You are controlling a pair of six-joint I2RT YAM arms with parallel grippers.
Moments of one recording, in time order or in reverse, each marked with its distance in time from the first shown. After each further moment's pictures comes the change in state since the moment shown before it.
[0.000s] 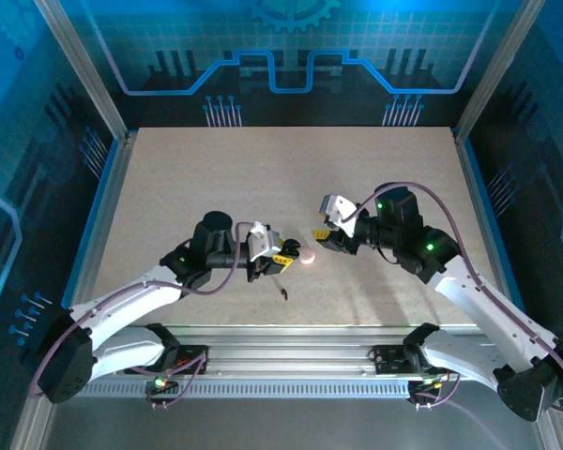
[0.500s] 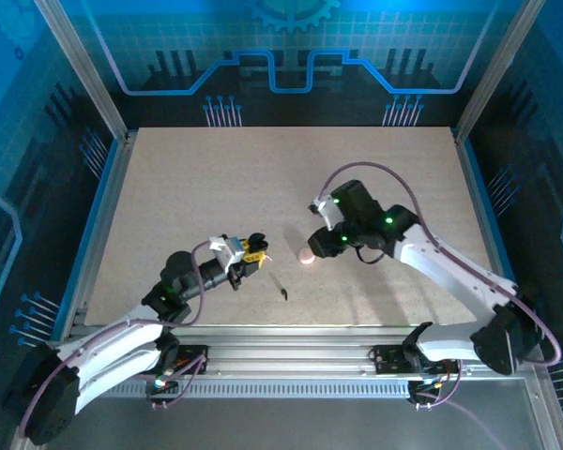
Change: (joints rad) left arm 0.063 -0.298 -0.395 0.399 -0.307 -0.216; right arm 0.100 0.313 0.157 -0.318 0.212 0.601
